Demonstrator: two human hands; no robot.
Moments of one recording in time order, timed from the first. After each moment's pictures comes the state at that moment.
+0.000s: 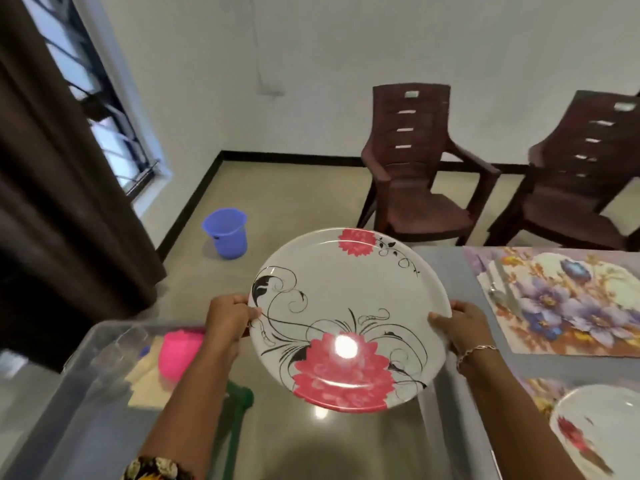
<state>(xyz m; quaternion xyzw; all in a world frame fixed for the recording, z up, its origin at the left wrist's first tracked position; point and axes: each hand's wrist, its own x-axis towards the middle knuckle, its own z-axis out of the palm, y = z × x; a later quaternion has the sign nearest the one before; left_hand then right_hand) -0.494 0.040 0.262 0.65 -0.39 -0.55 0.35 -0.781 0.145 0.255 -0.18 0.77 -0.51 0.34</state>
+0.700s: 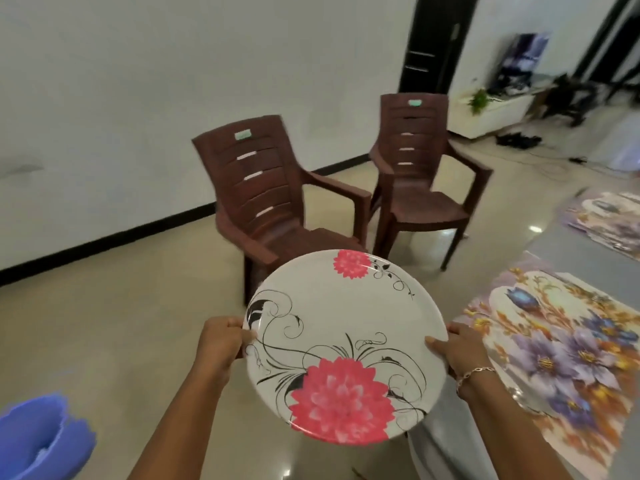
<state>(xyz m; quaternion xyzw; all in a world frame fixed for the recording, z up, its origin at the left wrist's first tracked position) -0.773 -0.366 0.239 0.46 -0.62 -0.62 0.13 -0.939 -0.090 0.239 0.10 0.79 -0.58 0.19</state>
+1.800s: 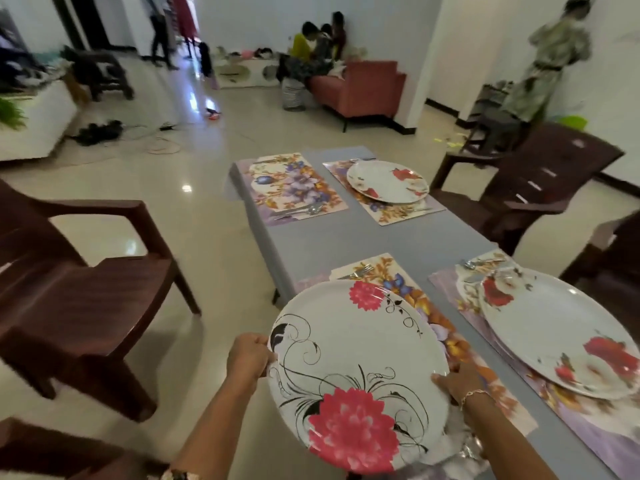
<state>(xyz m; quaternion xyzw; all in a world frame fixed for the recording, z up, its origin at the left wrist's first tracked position) -1.337 -0.201 0.187 0.00 -0.78 -0.53 -0.34 -1.091 0.007 0.193 0.65 0.60 -0.46 -0.09</state>
